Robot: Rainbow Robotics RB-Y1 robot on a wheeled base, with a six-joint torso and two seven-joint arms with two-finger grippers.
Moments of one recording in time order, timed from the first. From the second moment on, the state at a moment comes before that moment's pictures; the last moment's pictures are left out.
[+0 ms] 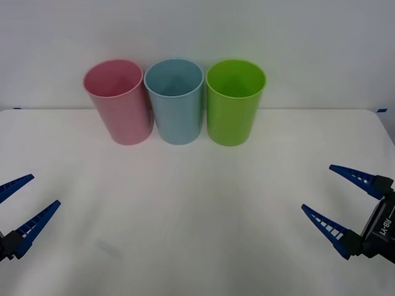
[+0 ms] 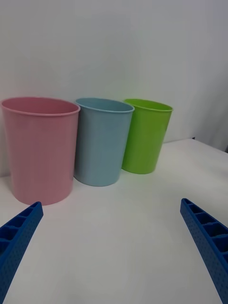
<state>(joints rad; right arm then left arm) 0.40 -0.44 -0.34 -1.88 1.02 -1.11 0.10 0.35 0.40 0.52 -1.66 -0.96 -1.22 0.00</state>
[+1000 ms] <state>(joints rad) 0.40 -0.44 -0.49 -1.57 0.95 -1.33 0.24 0.35 0.40 0.52 -1.66 -0.96 -1.22 0.00</state>
